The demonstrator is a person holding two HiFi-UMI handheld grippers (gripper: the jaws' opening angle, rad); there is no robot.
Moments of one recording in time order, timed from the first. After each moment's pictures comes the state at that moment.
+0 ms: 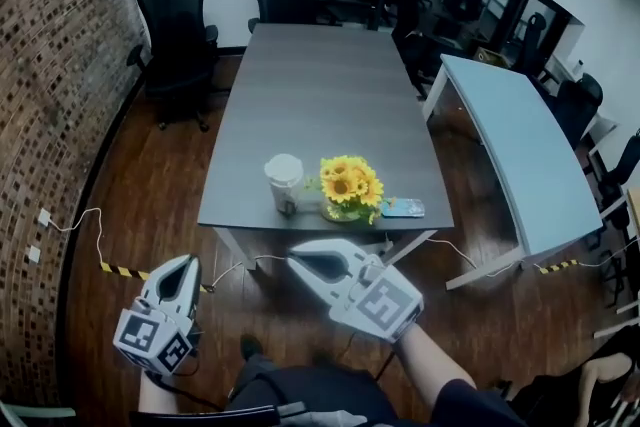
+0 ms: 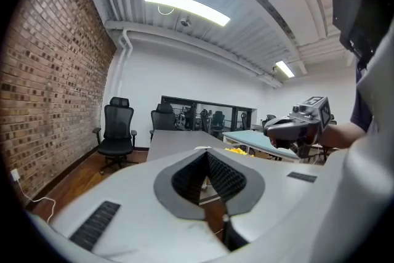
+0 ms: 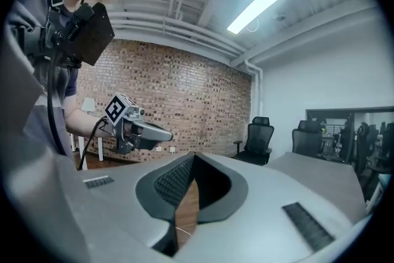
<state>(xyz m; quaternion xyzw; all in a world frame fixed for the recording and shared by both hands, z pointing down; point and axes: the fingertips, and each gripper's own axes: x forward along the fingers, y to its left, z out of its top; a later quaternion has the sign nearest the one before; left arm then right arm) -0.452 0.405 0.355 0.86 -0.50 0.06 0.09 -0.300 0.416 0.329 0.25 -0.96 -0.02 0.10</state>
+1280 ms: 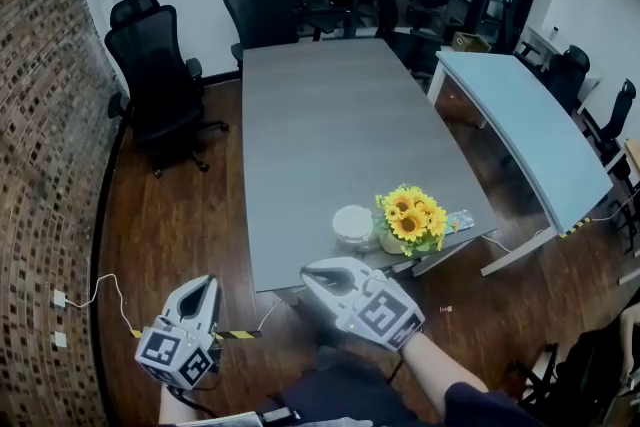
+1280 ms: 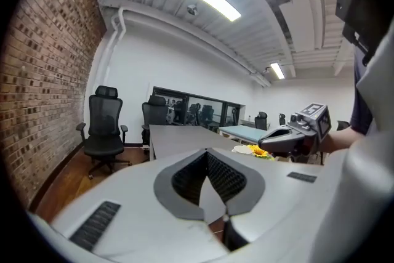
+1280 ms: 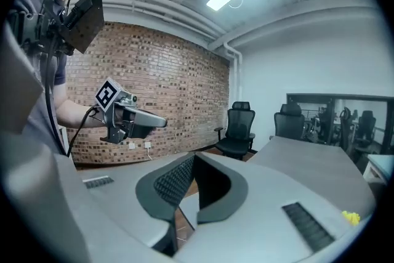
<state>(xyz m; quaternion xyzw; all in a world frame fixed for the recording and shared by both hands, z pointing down) -0.577 0.230 0.374 0.90 -0.41 0.08 0.11 -0.429 0.261 0.383 0.36 -0.92 0.02 0.13</state>
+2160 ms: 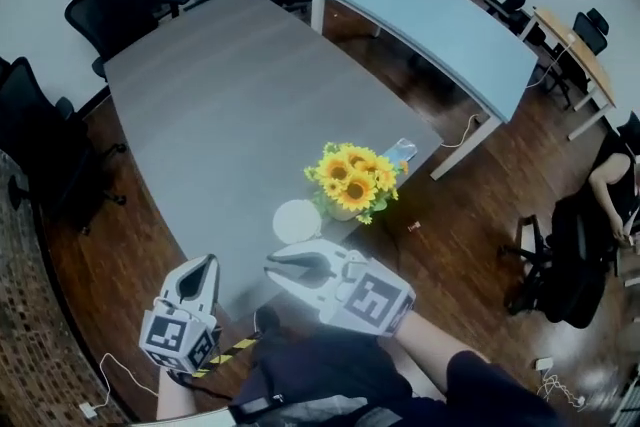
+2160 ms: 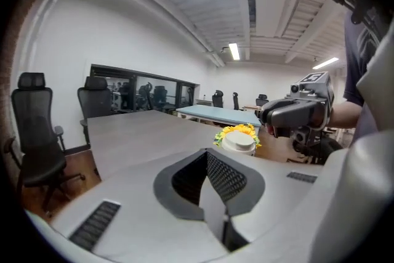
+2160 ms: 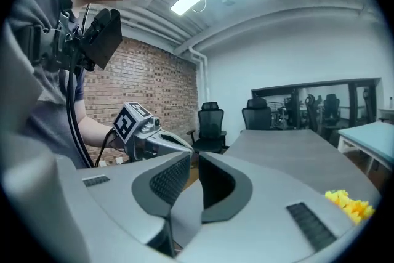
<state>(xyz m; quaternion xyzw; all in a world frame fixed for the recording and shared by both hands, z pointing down) -0.435 0.116 0.433 0.96 -0.17 0.19 0.07 -0.380 0.195 0.377 0.48 -0.87 0.09 0.06</state>
